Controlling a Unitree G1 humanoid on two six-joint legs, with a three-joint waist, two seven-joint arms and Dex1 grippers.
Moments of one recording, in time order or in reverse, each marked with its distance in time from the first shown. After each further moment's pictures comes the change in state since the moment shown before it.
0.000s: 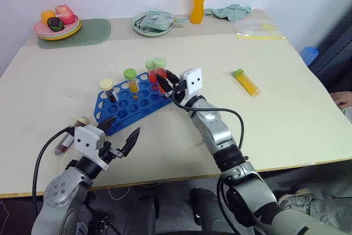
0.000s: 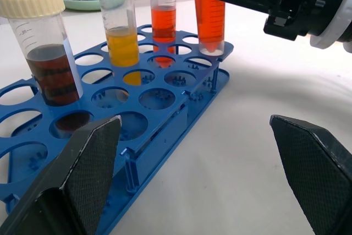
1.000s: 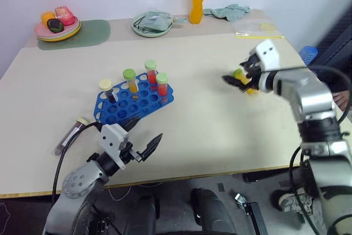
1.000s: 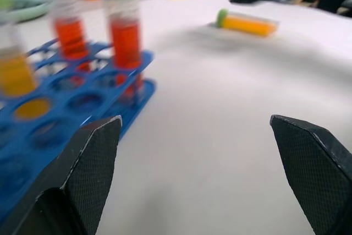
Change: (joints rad) left arm -0.087 0.049 -0.195 0.010 0.036 -0.003 -0.065; right arm -0.284 -0.727 -0.076 -0.010 0.004 0.812 0.337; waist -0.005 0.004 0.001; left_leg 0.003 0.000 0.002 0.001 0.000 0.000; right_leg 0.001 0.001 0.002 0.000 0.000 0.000
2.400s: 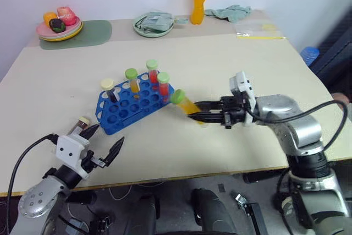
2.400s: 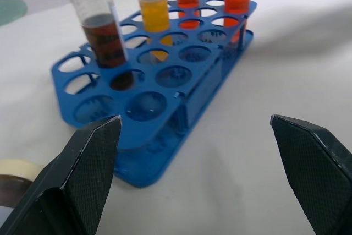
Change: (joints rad) left arm 0.181 0.071 0.332 0.067 -0.053 -0.086 -0.004; right arm 0.399 0.298 -0.038 -0.649 0.331 -0.095 0.374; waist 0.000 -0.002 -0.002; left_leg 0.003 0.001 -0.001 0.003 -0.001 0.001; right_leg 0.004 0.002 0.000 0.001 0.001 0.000
